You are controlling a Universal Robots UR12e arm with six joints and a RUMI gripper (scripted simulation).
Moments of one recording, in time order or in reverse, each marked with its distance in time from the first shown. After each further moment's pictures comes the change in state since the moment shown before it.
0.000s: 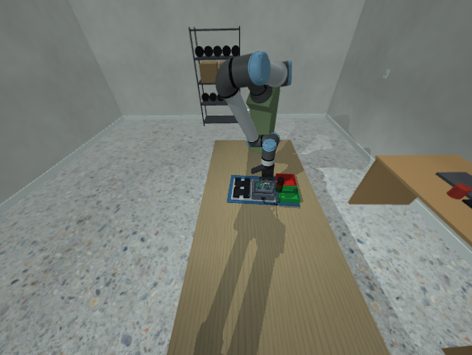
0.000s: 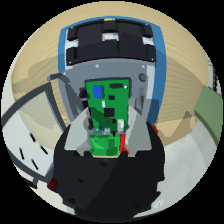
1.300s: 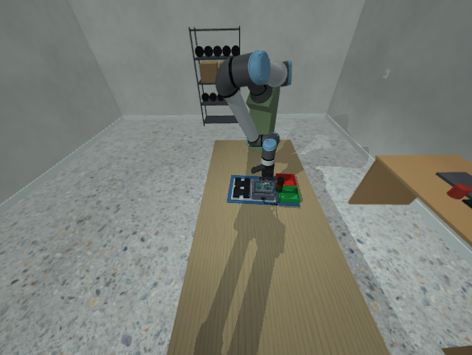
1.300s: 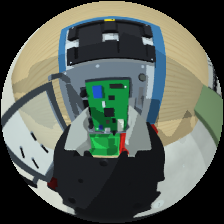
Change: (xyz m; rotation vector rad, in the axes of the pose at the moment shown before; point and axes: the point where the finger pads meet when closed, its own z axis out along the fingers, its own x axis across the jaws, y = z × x) arm 0.000 0.000 -0.003 0.000 -0.002 0.000
